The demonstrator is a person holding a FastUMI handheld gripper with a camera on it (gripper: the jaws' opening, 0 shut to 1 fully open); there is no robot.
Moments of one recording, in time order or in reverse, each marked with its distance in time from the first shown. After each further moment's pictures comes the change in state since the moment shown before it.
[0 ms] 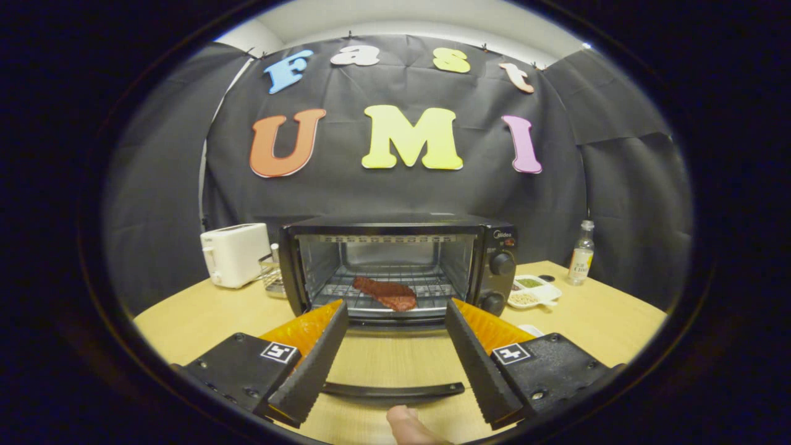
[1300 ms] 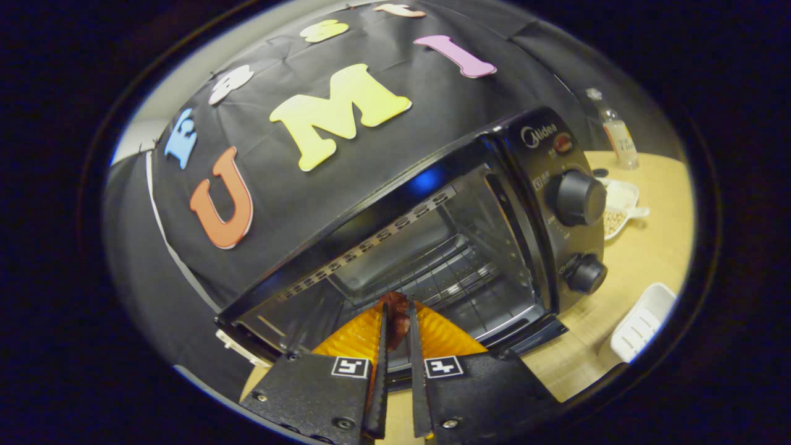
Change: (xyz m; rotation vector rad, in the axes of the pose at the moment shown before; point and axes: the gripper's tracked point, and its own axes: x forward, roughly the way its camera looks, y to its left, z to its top) arm 0.176 -0.014 0.009 0.514 0.117 0.079
